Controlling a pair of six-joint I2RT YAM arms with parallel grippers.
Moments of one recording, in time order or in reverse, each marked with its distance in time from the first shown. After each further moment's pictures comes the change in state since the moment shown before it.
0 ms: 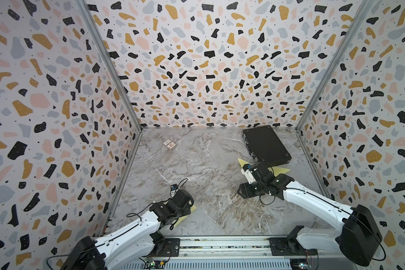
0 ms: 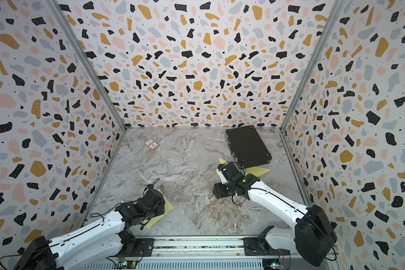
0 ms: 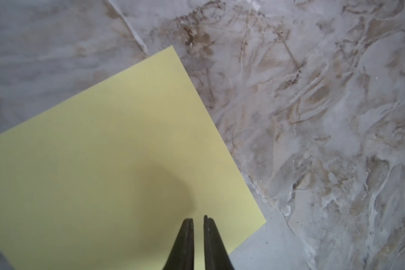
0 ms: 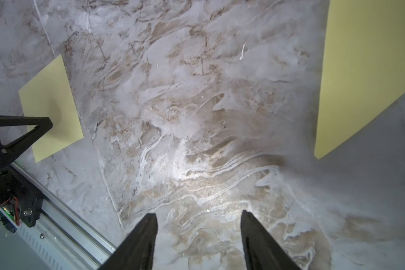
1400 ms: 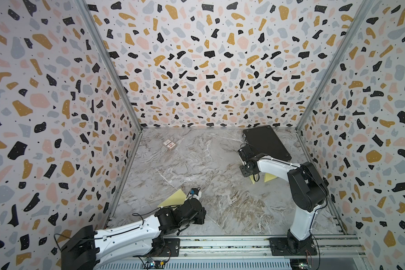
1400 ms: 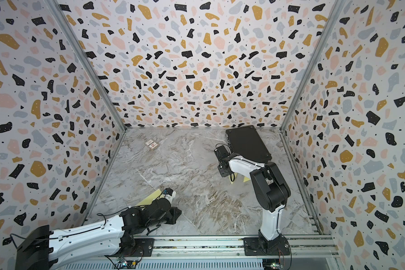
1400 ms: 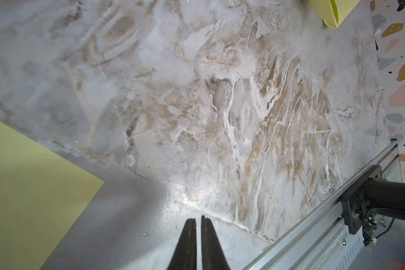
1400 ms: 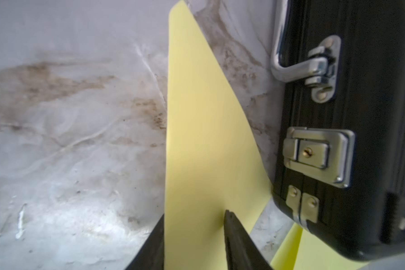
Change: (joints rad) left arm -0.327 -0.022 -0.013 0.242 0.112 -0.008; right arm -0.174 0.628 0.392 0.074 0.481 -0.353
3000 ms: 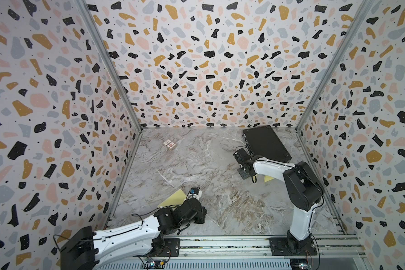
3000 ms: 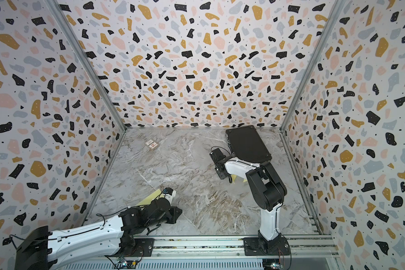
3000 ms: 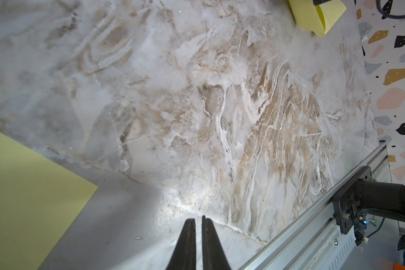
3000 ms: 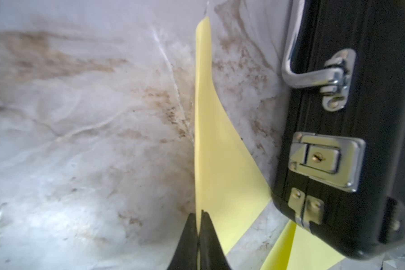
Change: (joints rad) left arm 0.000 -0.013 0.000 0.013 0.000 0.001; right arm 0.053 0.018 0.002 0.002 0.104 -0.053
